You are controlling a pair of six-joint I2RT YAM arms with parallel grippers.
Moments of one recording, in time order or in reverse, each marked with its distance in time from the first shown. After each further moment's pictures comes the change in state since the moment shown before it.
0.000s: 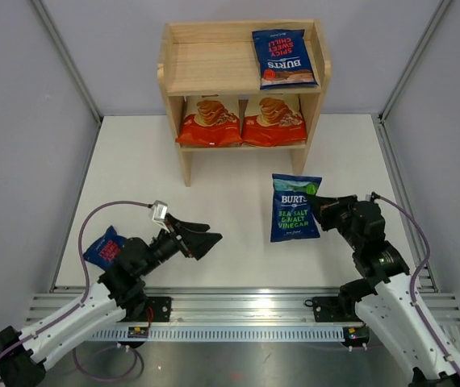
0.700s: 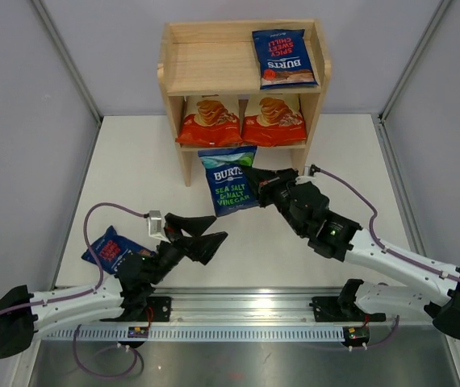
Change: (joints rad) left arm -0.320 0.236 -0.093 0.686 -0.363 0.194; right arm 0.678 0.512 0.346 0.417 0.508 0.199
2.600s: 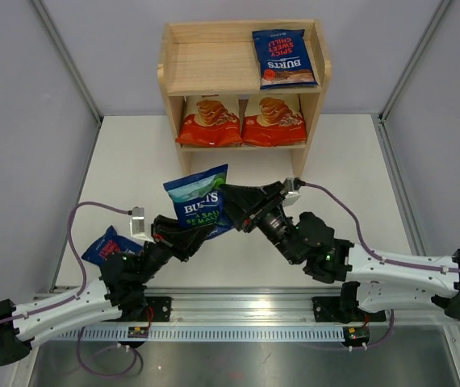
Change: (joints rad) left arm -0.006 -0.198 0.111 -0.151 0.073 0.039; right arm 0.344 0.043 -0.033 0.388 0.090 -0.139
